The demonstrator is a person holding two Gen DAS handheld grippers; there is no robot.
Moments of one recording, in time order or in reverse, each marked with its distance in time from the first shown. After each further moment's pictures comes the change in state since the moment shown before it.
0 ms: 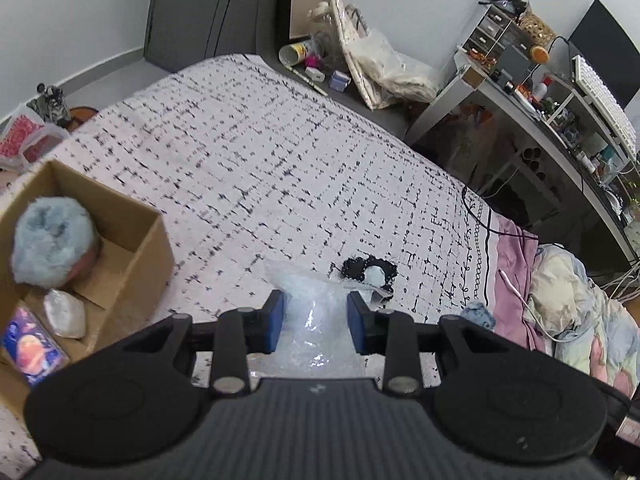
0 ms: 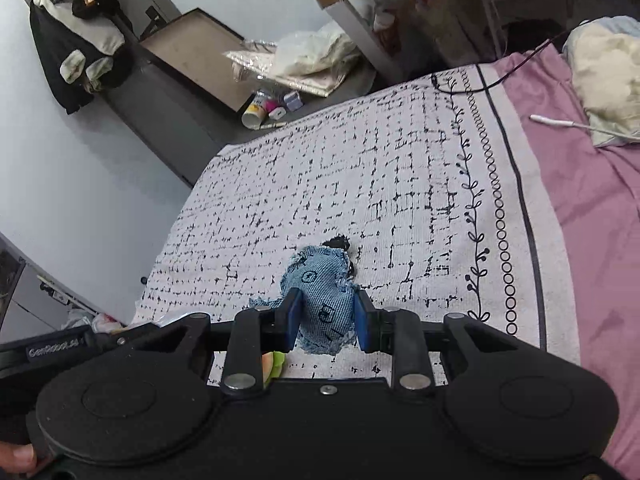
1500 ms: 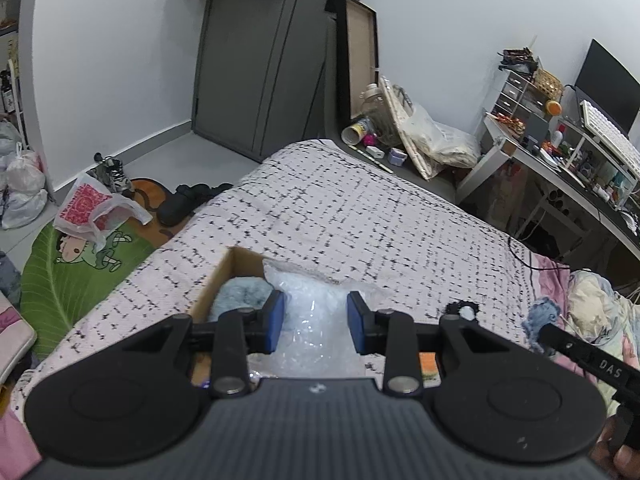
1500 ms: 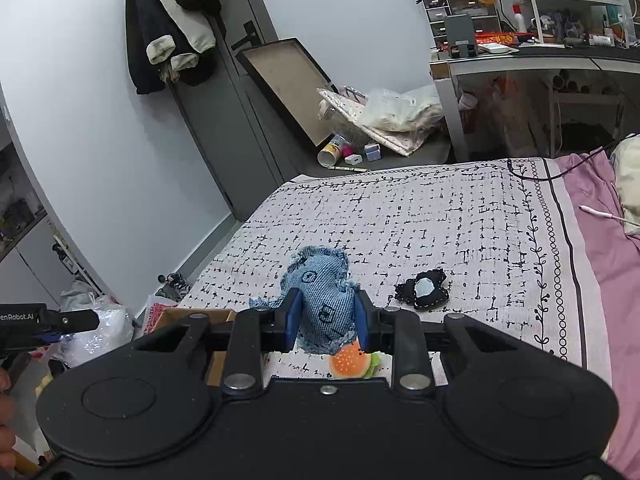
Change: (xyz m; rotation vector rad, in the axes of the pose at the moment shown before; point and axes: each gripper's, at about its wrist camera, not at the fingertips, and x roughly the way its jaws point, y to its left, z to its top) left arm -0.129 0.131 0.013 0.070 -0.189 0.097; right arm -0.045 0.118 -0.056 -0.257 -0.181 0.027
